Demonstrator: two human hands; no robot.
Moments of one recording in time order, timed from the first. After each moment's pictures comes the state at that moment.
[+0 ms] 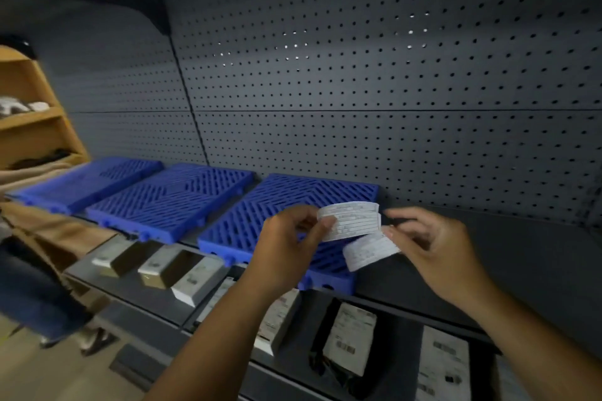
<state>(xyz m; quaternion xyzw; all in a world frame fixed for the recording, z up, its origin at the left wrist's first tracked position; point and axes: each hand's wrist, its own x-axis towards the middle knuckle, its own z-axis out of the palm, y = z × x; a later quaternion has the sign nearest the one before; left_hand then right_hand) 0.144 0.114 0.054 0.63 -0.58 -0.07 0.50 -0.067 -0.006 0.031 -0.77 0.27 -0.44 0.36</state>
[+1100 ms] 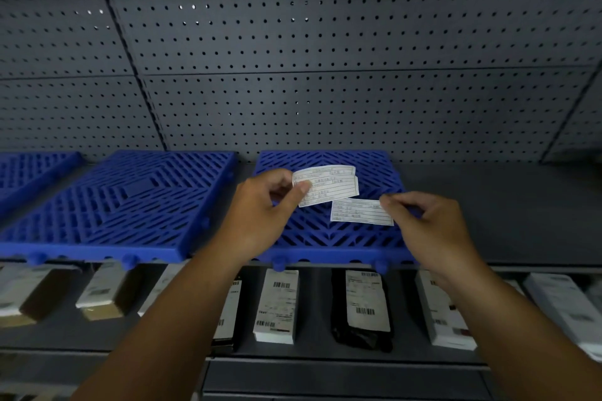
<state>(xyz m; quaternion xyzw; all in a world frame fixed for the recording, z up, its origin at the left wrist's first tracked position) 0.323 0.110 0.053 0.56 -0.66 -0.18 0.47 0.079 0.076 0.038 -0.59 0.54 -0.47 0.38</state>
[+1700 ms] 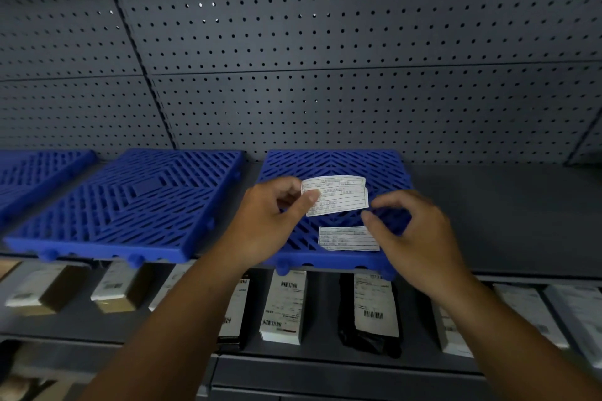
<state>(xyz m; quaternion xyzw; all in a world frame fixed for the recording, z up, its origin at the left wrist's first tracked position) 0.322 0.106 0.047 0.57 -0.66 -0.20 0.44 0.092 0.076 0.026 -0.73 0.50 -0.41 0.22</state>
